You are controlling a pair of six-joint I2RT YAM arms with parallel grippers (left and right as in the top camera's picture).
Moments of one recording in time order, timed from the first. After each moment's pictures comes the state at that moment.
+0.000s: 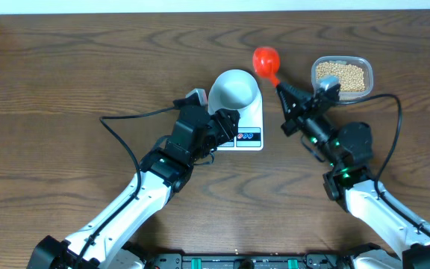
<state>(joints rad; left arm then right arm) -0.54 1.34 0.72 0.03 0.12 -1.00 0.30 1.34 0.48 0.95 -0.33 0.45</state>
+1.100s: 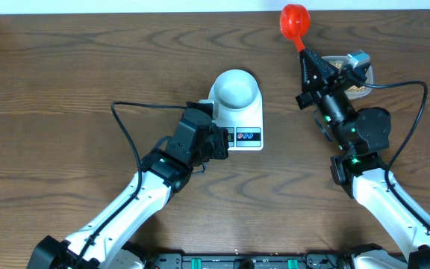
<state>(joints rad) -0.54 1.34 0.72 -0.13 0.16 -0.53 0.24 1.34 0.62 0.97 -0.24 0.44</state>
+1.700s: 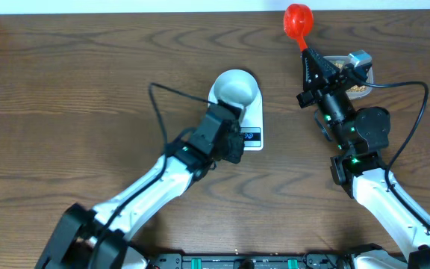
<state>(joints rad) -0.63 1.51 0.85 -0.20 0.13 -0.30 0.24 1.34 0.62 0.95 -0.20 0.44</state>
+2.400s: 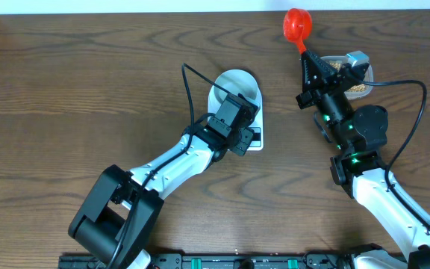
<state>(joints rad) -0.64 1.75 1.00 -0.23 0.05 -0.09 0.24 1.34 0.62 0.89 -0.19 0.44</state>
